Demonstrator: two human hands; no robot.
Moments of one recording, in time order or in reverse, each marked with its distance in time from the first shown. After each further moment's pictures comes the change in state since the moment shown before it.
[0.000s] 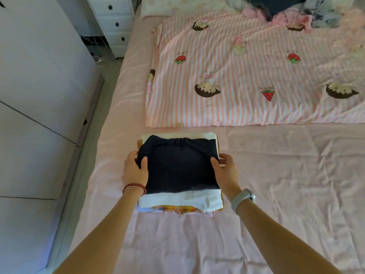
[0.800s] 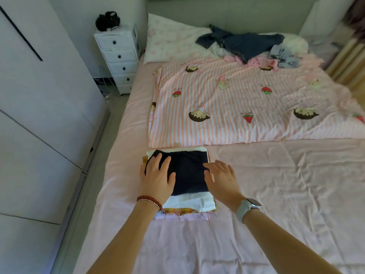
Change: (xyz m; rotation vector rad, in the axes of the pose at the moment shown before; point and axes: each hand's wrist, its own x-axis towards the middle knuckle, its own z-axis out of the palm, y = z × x) left_hand -0.093 0.059 -0.048 0.590 -0.071 0.644; right_hand -0.084 -0.043 -0.051 -0.697 -0.014 -0.573
